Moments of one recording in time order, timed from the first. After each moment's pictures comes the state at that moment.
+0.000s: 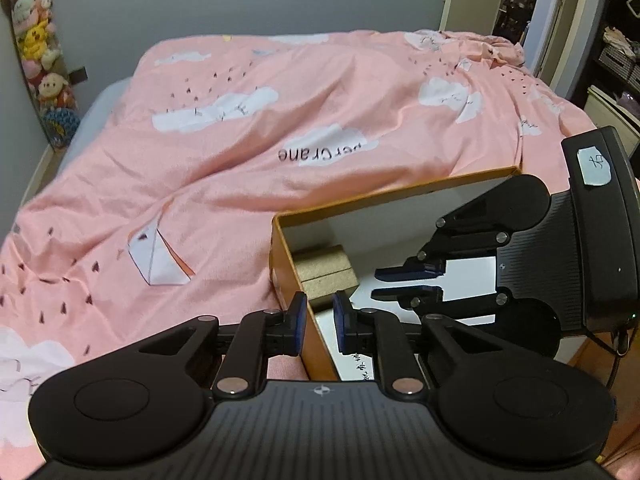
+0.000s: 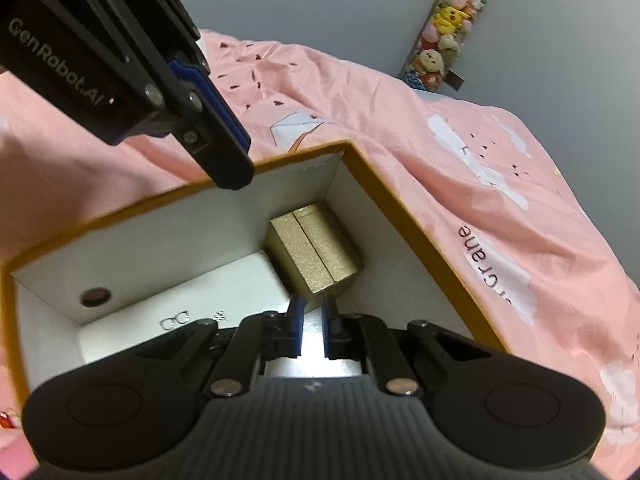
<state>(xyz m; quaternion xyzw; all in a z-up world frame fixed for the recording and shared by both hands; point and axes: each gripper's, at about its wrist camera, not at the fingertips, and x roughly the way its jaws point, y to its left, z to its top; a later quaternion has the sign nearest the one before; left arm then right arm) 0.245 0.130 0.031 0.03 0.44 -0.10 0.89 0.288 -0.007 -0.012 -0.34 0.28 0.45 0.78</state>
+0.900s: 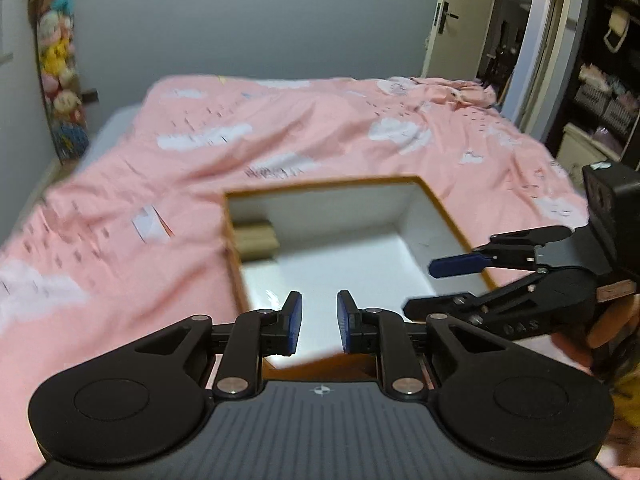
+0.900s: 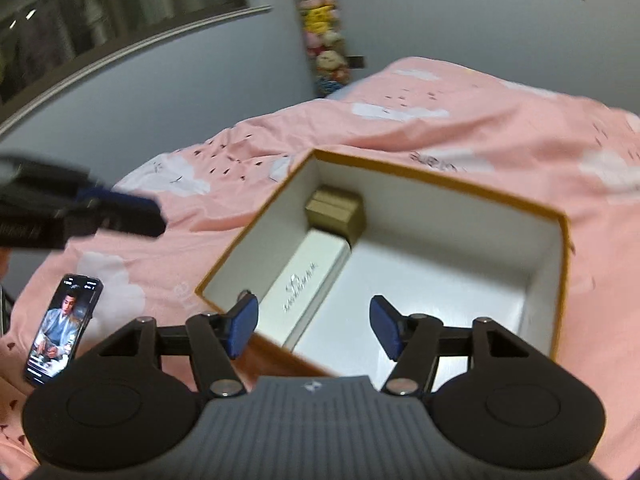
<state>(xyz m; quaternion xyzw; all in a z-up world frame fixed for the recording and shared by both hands) 0.103 0.086 0.073 -0.02 0.38 -0.11 0.92 0.178 -0.130 0.046 -0.04 0.36 0.37 0.85</state>
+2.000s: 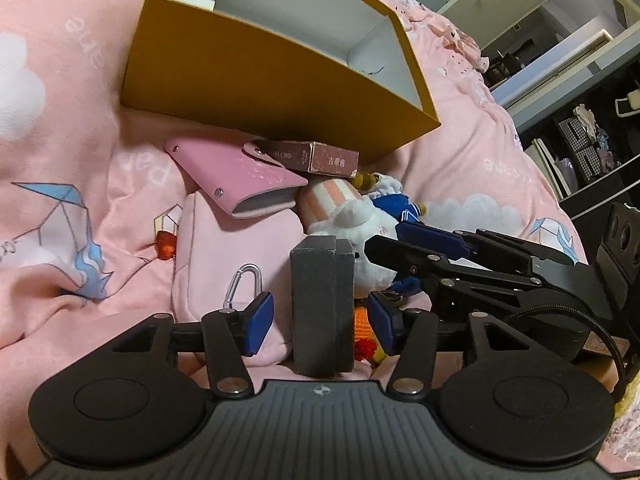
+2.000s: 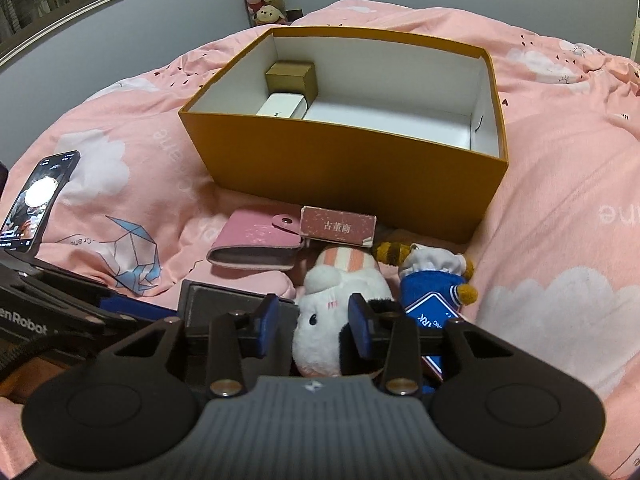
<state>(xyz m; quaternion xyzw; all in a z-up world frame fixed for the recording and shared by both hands) 0.038 0.038 -0.071 -0.24 0.51 -0.15 0.81 0.061 -0.176 -0.030 -0.06 0.42 0.28 0.86</state>
